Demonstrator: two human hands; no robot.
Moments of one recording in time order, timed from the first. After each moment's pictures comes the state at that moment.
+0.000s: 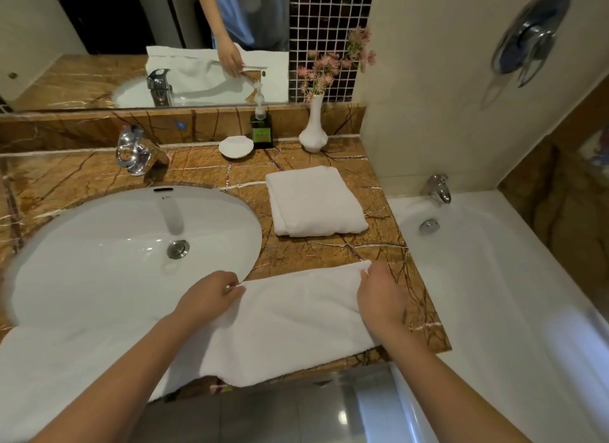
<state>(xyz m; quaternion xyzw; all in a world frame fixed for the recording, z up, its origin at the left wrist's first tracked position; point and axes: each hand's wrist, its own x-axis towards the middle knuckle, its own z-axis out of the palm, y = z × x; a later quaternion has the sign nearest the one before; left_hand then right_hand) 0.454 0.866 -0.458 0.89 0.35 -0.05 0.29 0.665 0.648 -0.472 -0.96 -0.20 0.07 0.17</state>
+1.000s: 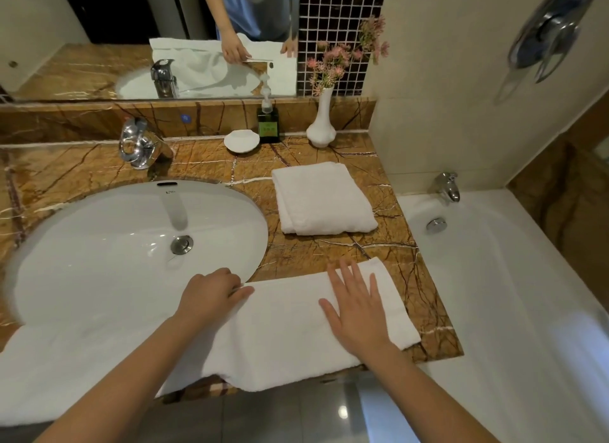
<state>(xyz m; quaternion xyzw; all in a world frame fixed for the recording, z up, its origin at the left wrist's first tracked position) 0.449 0.867 -0.466 0.94 0.33 -0.02 0.12 0.623 0.650 -0.498 -0.88 -0.47 0.08 0.06</state>
